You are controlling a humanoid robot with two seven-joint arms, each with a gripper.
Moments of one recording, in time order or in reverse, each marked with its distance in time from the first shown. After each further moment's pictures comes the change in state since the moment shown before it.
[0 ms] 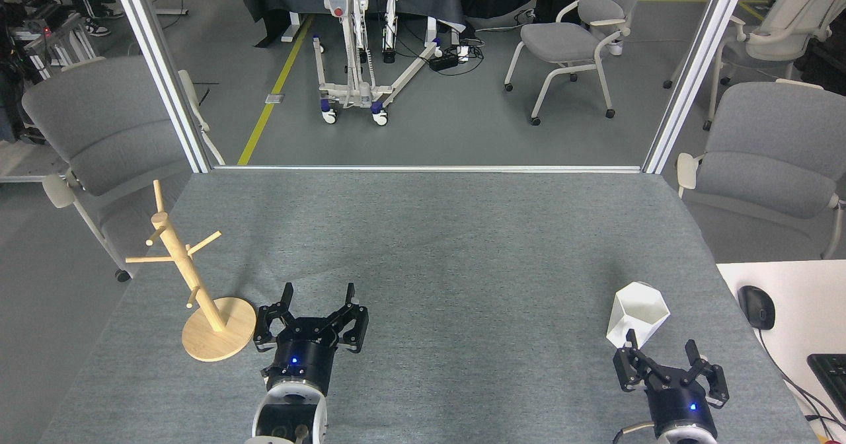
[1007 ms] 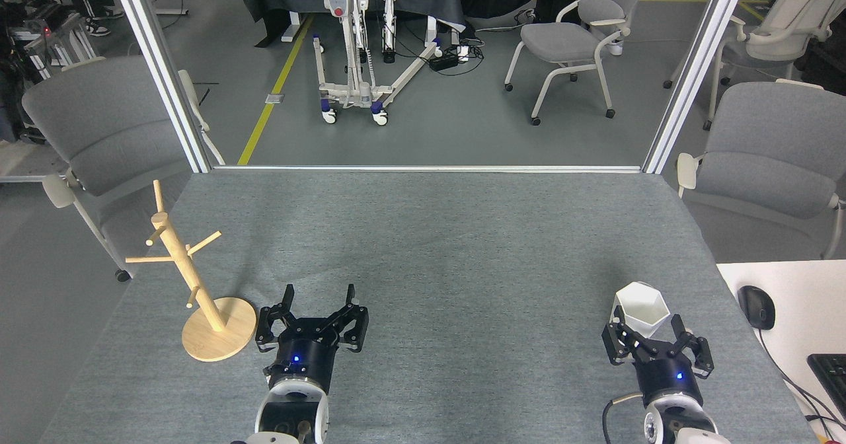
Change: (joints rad) left arm -0.019 -0.004 0.006 0.045 0.000 0.007 0.000; right arm -0.117 -0.015 0.039 0.113 -0.002 0.004 0.005
